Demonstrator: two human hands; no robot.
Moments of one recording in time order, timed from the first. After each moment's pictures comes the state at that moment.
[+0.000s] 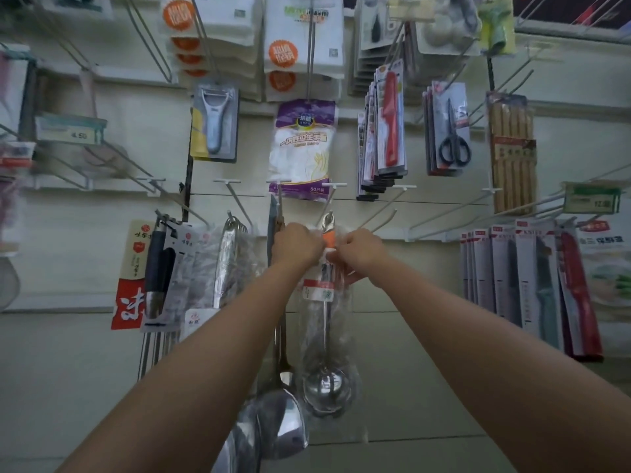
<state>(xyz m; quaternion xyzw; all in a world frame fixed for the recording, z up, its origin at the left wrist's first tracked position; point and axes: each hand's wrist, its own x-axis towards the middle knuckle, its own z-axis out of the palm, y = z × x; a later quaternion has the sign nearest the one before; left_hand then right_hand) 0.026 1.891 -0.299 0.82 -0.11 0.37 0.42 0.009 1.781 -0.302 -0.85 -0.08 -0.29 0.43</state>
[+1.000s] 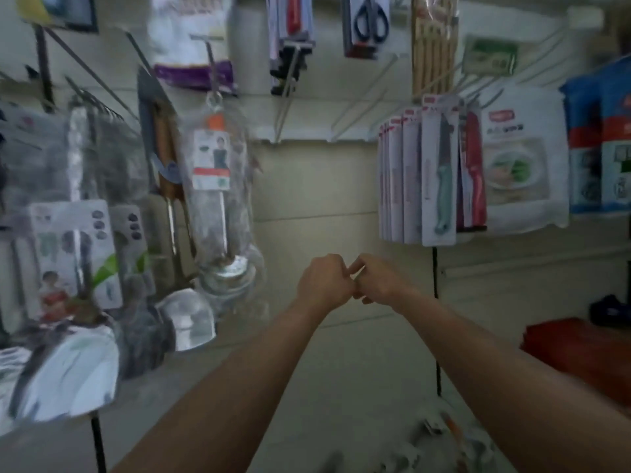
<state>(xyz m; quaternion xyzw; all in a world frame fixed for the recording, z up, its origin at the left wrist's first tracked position) 0.007 1.733 -0.496 0.91 -0.24 0.19 0.30 -0.012 1.627 -0.502 -0.88 0.04 -0.20 0.43</state>
